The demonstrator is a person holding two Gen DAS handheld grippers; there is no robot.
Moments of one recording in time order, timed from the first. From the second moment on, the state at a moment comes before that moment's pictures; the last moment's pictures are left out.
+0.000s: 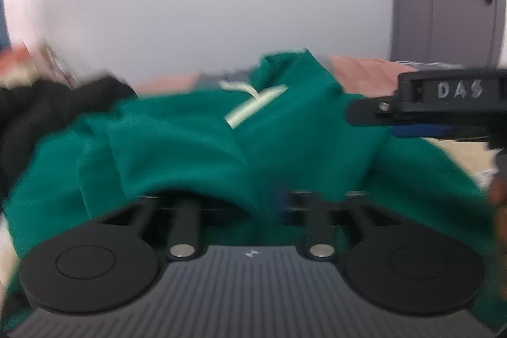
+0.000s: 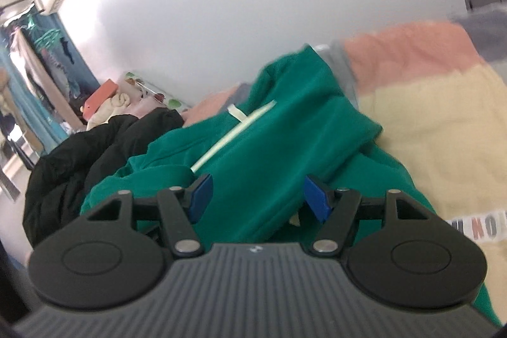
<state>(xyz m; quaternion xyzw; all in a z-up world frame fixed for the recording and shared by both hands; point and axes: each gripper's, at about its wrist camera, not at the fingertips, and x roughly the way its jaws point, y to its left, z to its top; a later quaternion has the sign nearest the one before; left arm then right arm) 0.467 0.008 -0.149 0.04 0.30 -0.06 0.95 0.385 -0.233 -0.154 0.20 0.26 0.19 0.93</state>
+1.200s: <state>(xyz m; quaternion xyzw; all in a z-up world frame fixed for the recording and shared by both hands) 0.442 0.191 -0.184 -0.20 0.33 0.04 0.92 0.338 -0.072 -0.176 -0.11 0.16 0.35 0.92</state>
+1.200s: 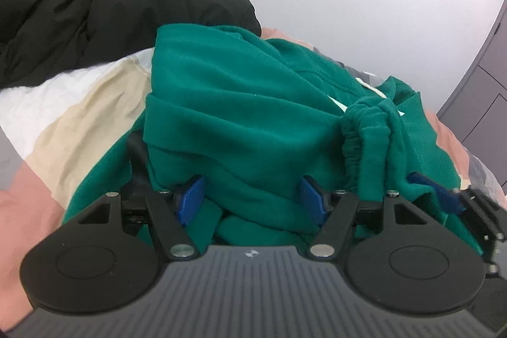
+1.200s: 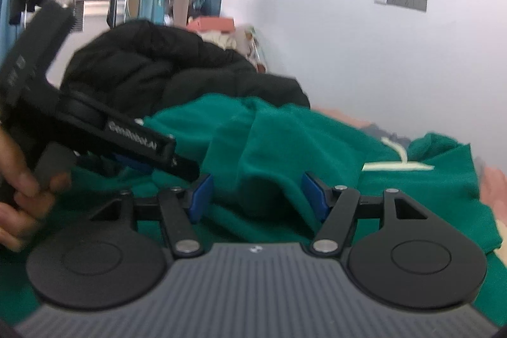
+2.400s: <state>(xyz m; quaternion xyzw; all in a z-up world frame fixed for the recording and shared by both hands) 0.415 0.190 -0.161 -0.20 0.27 0.03 0.94 0.343 -0.184 -0.137 0.10 0.22 0.09 0.97</state>
